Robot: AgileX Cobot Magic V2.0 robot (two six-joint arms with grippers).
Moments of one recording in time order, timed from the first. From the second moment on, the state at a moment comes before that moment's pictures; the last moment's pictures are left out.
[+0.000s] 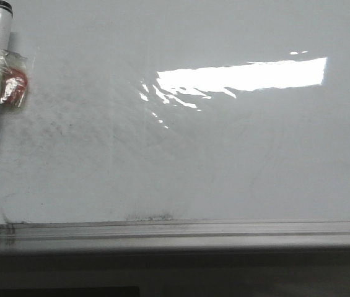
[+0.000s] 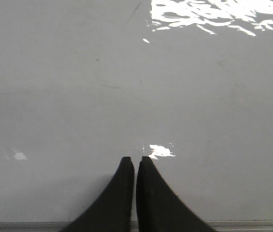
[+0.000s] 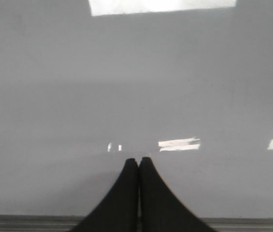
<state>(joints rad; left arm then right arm) -0.06 -0.01 -0.01 -0.04 0.33 0.01 -0.04 -0.01 0.01 -0.10 0.32 0.08</state>
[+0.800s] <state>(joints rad) -0.06 -0.01 -0.01 -0.04 0.19 0.01 -0.04 -0.01 0.01 -0.10 0.07 0.08</state>
